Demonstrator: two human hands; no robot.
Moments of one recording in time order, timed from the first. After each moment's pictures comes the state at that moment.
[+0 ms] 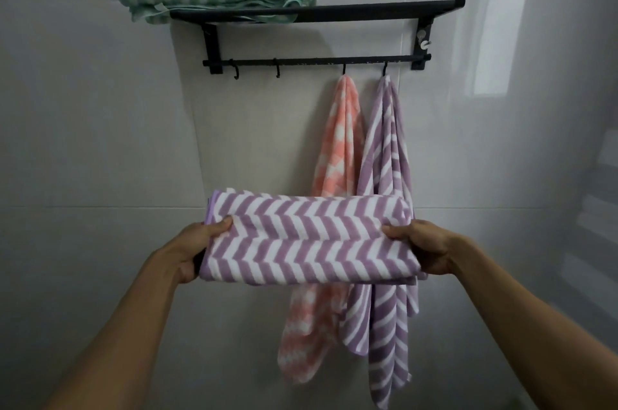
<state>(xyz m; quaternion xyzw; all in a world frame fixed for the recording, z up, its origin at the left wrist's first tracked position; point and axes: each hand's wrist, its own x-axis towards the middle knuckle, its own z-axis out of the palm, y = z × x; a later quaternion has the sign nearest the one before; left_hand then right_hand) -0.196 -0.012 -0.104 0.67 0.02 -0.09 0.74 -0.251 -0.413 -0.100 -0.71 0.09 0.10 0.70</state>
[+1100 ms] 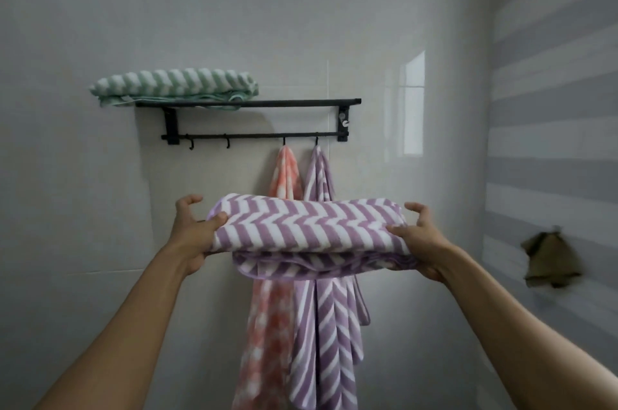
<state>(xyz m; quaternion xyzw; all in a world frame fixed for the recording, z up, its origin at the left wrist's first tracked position) -0.259 -0.124 0.008 0.66 -0.08 0.13 0.74 -0.377 -0.478 -0.002 -0.70 0.13 -0.21 0.67</state>
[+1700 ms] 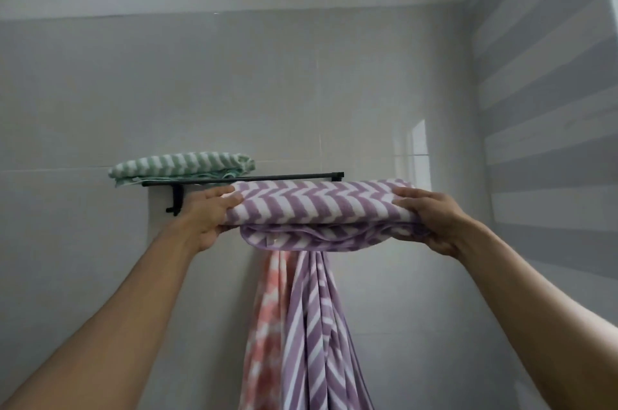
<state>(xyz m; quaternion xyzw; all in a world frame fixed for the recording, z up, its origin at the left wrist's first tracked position) -0.307 -0.213 0.167 0.60 -0.15 0.18 0.76 -0.405 -0.561 0.150 -0.65 -0.03 -0.25 0.72</state>
